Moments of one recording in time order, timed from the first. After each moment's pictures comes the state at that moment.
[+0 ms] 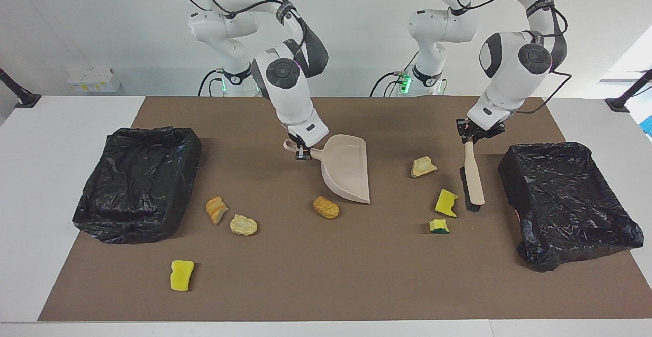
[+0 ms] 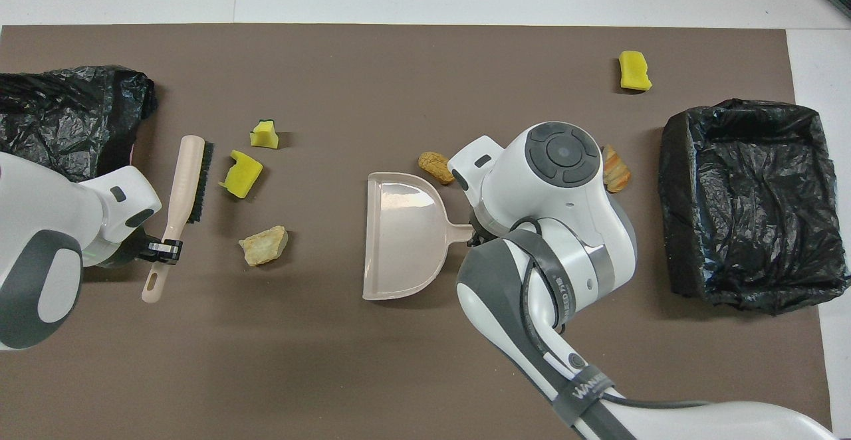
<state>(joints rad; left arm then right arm) -0.19 -0.09 0.10 -2.20 0.02 1.95 0.07 0.26 0.24 0.22 -1.84 0.11 2.01 -1.00</state>
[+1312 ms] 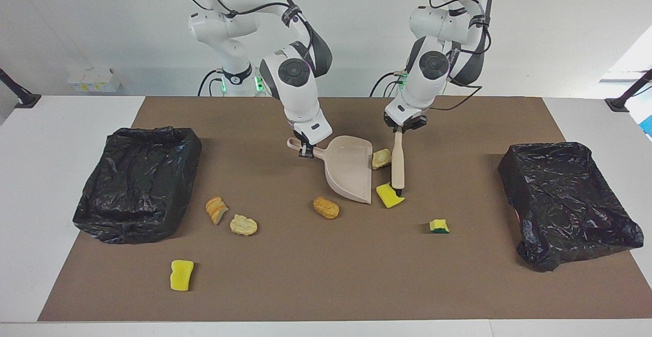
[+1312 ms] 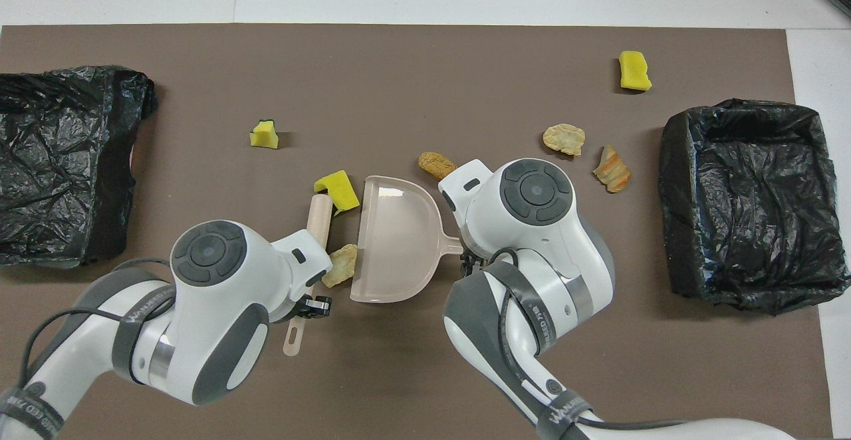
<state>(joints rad) -0.59 -0.09 0.06 -2.31 -0.13 2.02 -0.26 0.31 0.22 0.23 -1.93 0.07 2.09 -0.87</state>
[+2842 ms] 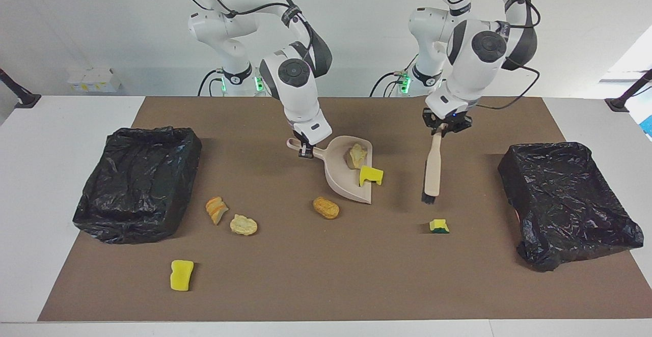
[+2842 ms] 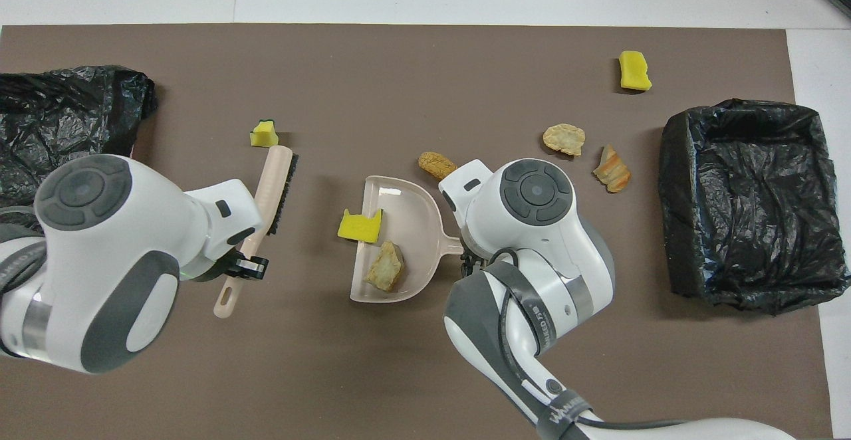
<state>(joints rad) -0.34 -0.08 0.10 -2.10 0.05 1.91 0.12 0.31 0.22 0.23 -1.93 0.07 2.09 -0.87</state>
